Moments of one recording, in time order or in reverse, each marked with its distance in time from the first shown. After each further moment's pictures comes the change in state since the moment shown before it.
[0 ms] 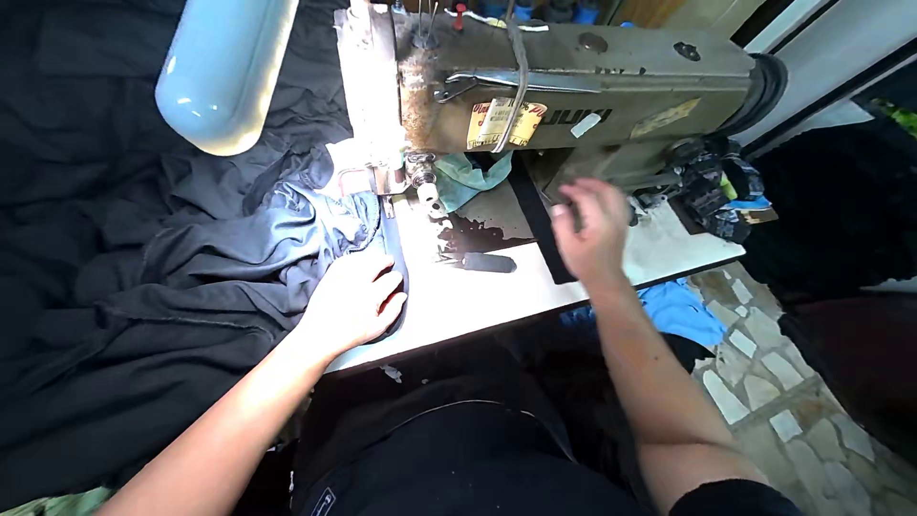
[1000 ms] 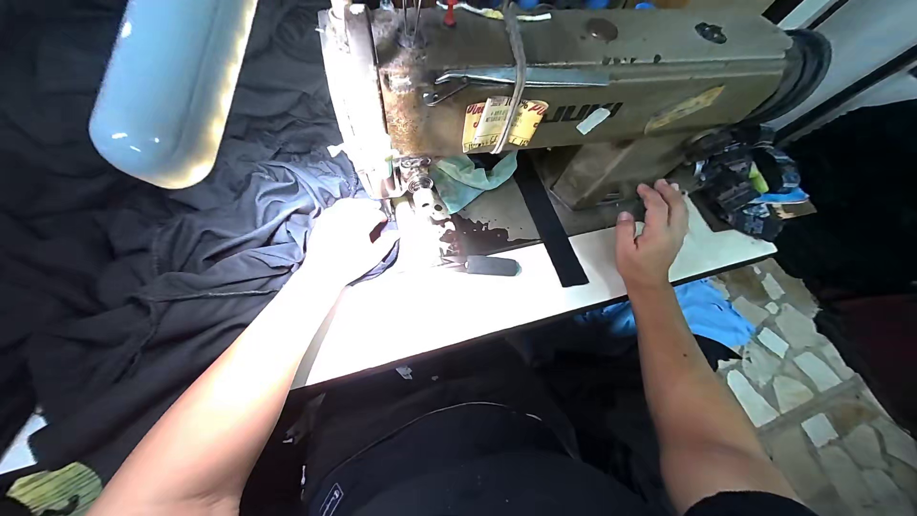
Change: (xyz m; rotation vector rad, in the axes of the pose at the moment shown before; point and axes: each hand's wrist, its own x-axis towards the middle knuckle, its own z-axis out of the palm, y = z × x) left_hand 0.059 -0.053 0.001 0.046 -0.029 -0.198; right_hand -0.029 0.105 0.018 -0.085 0.219 0.100
